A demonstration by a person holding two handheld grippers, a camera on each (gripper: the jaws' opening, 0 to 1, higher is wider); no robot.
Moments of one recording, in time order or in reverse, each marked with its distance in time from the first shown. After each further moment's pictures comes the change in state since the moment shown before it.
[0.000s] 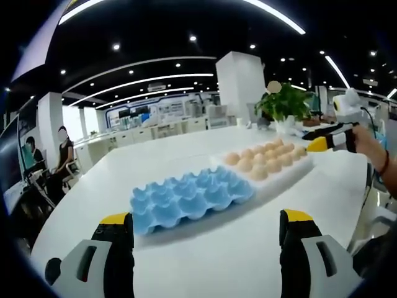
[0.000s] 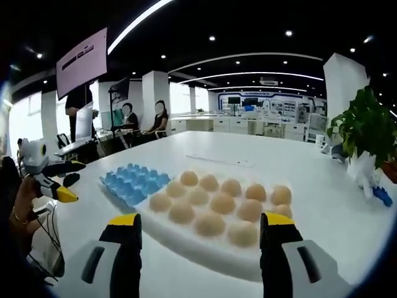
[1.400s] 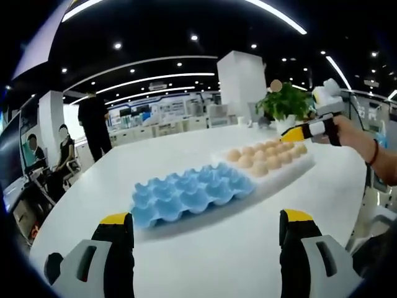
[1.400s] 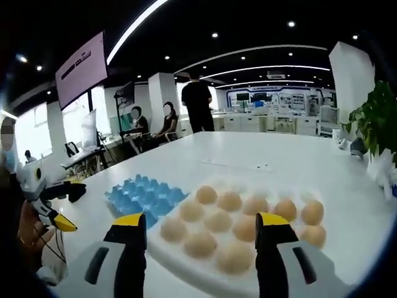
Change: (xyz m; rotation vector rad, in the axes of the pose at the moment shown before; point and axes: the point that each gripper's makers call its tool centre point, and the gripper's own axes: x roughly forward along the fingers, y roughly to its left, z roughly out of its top) left arm -0.007 0.003 -0.006 -0.011 0.007 0.002; right arm 0.057 0.023 0.028 0.061 0.004 0.091
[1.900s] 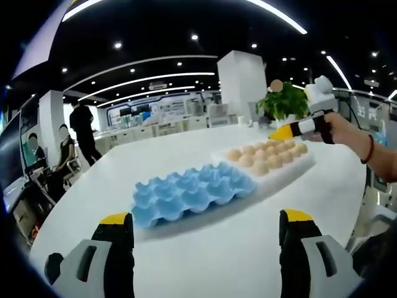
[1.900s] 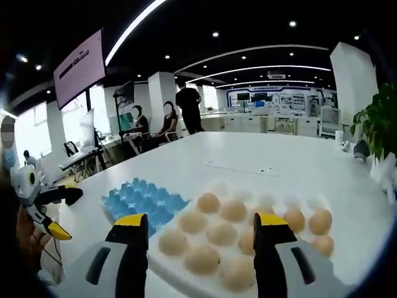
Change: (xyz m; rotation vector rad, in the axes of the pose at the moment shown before) left arm 0.001 0.003 0.000 0.002 0.000 -0.003; right arm 0.024 0.008 0.009 -0.014 0.006 -0.002
